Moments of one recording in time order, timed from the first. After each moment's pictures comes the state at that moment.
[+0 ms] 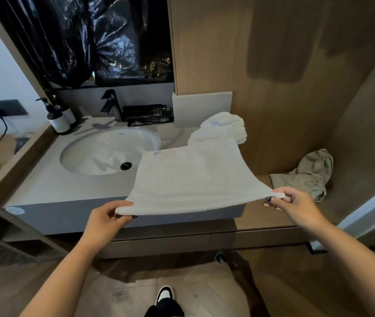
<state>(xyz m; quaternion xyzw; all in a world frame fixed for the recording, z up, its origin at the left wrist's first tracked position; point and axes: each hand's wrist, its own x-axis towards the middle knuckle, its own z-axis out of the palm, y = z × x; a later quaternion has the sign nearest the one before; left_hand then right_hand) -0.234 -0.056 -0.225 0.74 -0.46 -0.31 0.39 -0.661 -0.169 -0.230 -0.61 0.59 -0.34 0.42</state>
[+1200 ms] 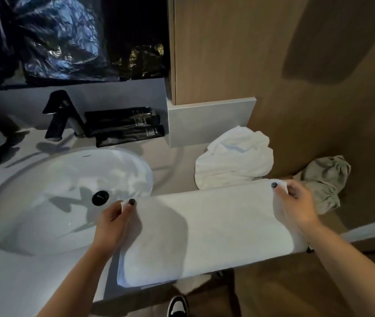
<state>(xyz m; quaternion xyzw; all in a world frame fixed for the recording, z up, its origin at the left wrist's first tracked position) -0.161 -0.325 -0.296 0.72 -0.41 -0.38 0.41 -0.558 -0.381 -0.279 -0.43 0.65 -0.47 0.41</state>
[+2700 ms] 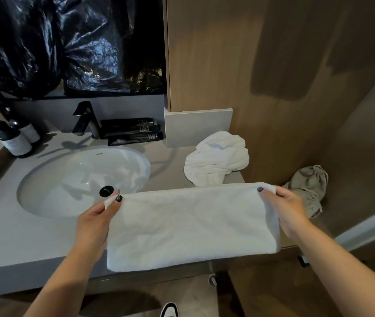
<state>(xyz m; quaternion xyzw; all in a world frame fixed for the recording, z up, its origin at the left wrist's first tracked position) -0.189 -0.211 -0.234 0.61 -0.23 -0.47 0.59 -0.578 -0.279 -0.212 -0.38 0.63 -0.46 0.50</state>
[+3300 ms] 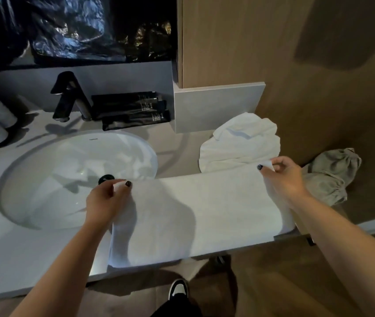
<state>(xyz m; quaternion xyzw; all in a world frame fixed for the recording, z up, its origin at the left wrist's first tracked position) -0.141 -0.324 -0.293 0.79 -0.40 -0.29 0.36 -0.533 -0.414 -0.280 -0.44 0.68 -0.44 0.39</state>
